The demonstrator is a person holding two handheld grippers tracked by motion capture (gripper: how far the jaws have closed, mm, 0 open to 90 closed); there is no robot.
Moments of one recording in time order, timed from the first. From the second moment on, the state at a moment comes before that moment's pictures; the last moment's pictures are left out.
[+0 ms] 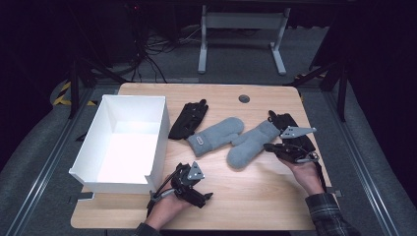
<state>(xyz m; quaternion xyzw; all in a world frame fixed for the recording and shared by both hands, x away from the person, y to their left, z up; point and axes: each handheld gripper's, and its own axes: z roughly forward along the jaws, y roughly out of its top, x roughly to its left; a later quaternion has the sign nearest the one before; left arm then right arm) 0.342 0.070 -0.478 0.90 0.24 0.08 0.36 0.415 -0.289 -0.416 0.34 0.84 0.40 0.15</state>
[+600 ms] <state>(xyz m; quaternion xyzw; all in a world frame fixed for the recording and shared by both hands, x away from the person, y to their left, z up) 0.342 0.070 -0.478 0.90 0.24 0.08 0.36 0.454 -0.268 -0.448 0.35 0.86 0.35 0.14</state>
